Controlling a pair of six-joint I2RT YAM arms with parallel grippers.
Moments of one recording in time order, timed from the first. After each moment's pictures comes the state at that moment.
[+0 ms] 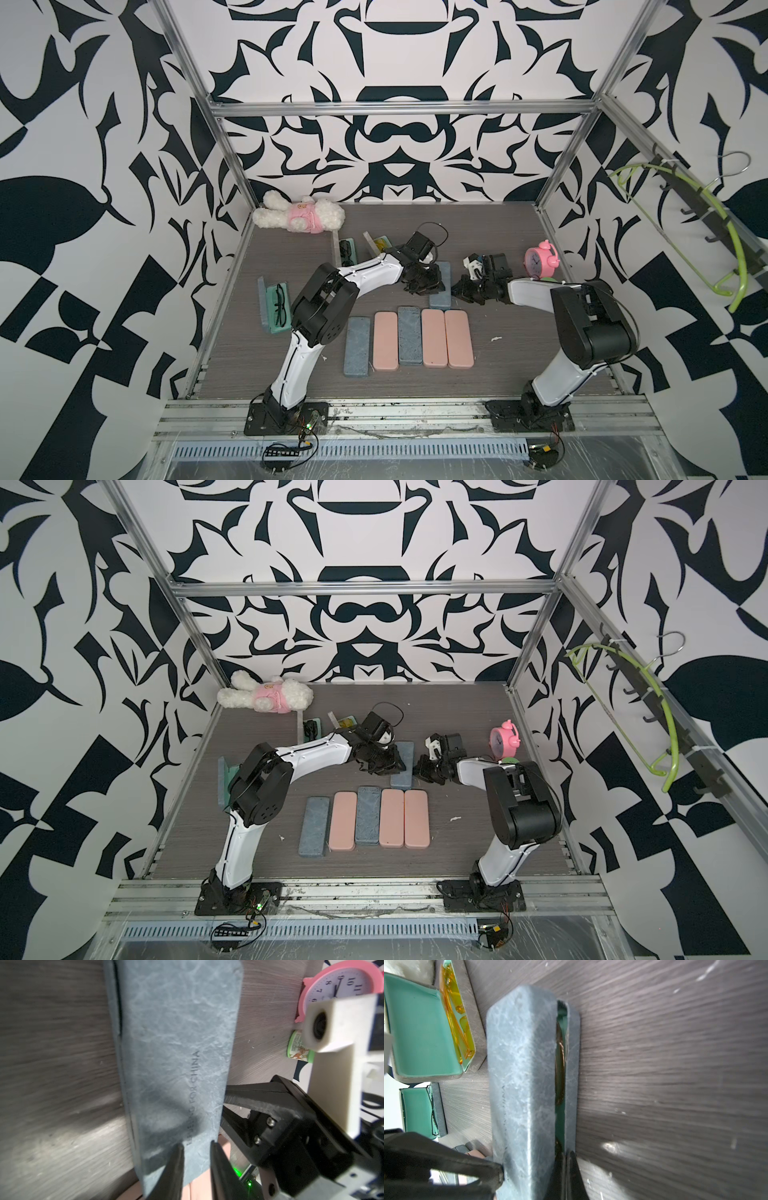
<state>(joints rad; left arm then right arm) -0.79 2.15 1.60 -0.44 0.48 -0.87 0.18 1.69 0.76 -0.06 -0.54 0.50</state>
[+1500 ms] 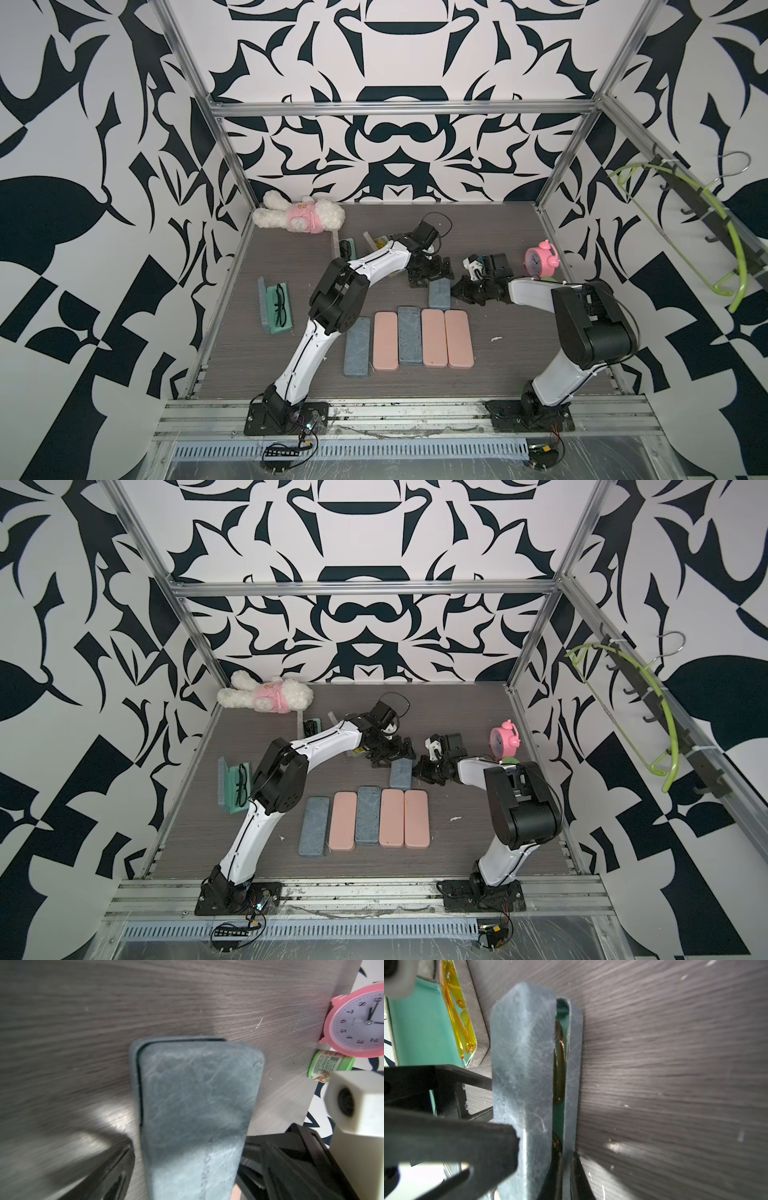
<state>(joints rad) -0.76 2.37 1.97 -0.70 0.45 -0.76 0.18 1.69 0.77 -0.09 -0.57 0.49</state>
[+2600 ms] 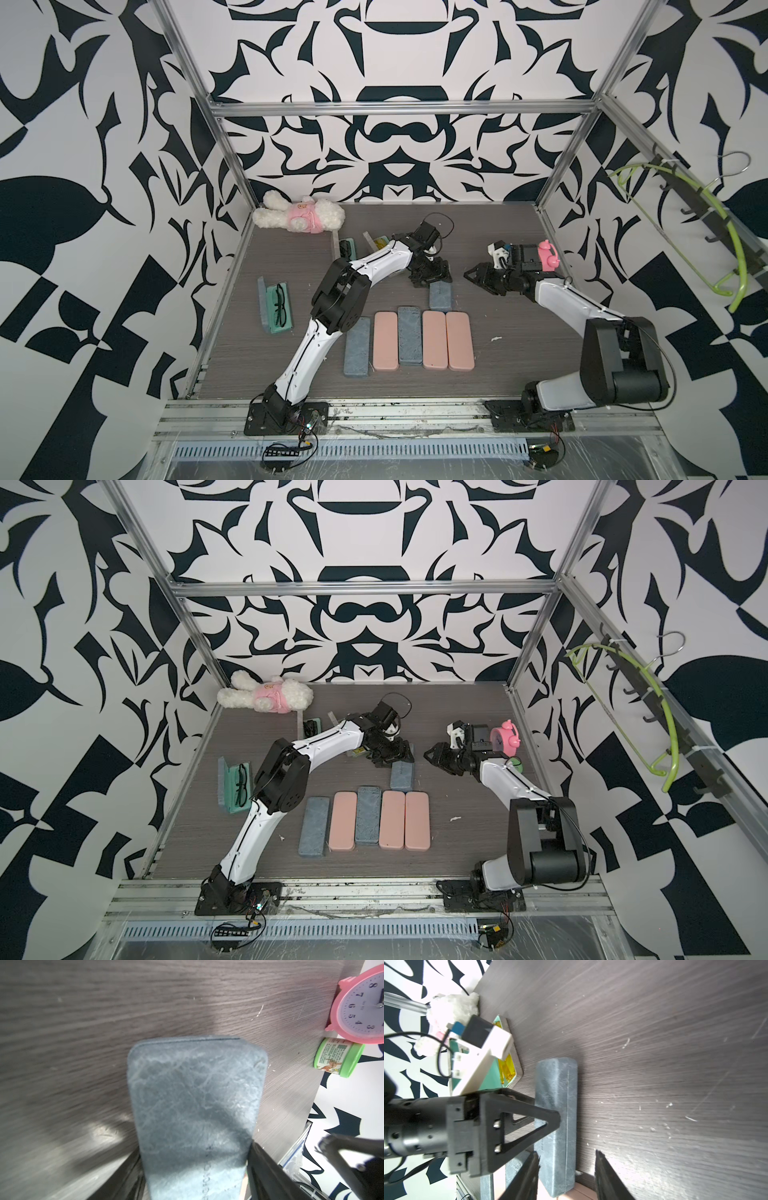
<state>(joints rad) -0.75 2.39 1.99 -0.73 0.46 -0.73 0.03 1.45 0.81 -0.27 -0.58 0.47</state>
